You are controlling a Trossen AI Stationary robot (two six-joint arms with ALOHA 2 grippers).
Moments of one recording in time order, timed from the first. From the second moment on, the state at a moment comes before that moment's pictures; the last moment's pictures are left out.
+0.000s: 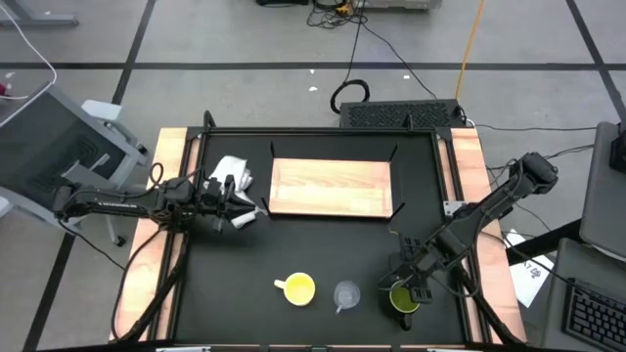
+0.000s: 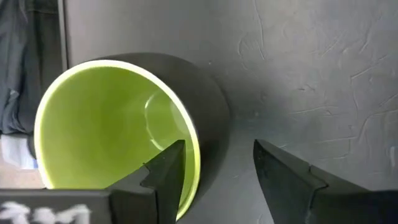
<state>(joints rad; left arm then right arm) 0.03 0.47 0.15 0.31 0.12 -0.27 0.65 1.31 0.83 -0.72 -0.08 0.71</state>
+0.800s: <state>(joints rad) 0.03 0.47 0.15 0.30 0.12 -0.26 0.61 1.31 0.83 -0.73 -0.07 0.60</state>
